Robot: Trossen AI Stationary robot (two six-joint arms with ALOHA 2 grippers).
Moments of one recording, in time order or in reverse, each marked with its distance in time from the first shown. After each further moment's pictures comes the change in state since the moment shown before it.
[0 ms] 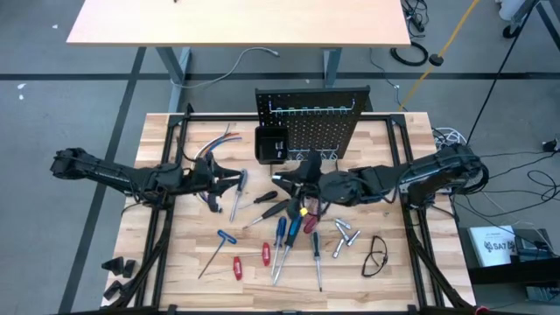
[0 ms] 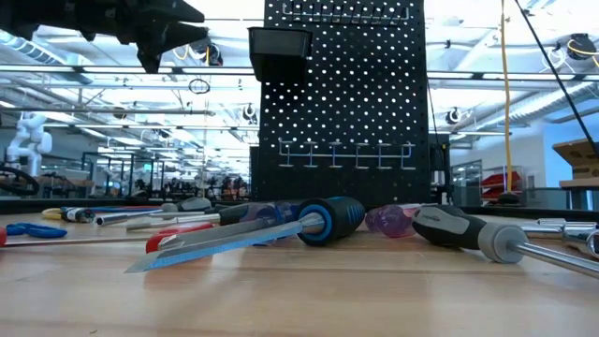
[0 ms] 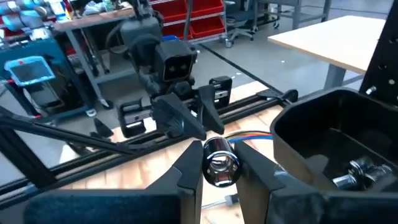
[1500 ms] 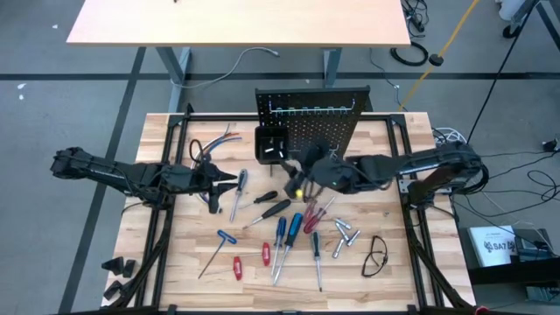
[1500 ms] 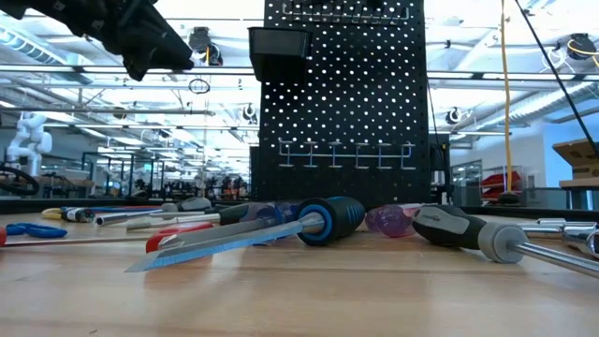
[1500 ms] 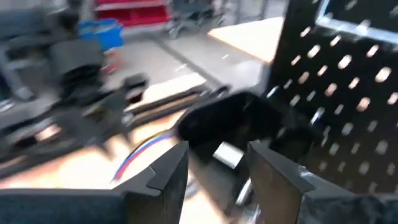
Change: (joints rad) left arm -0.002 0.000 0.139 -0.485 -0.008 -0.054; right arm -0.087 -0.015 0.008 -0.158 0.095 -0.015
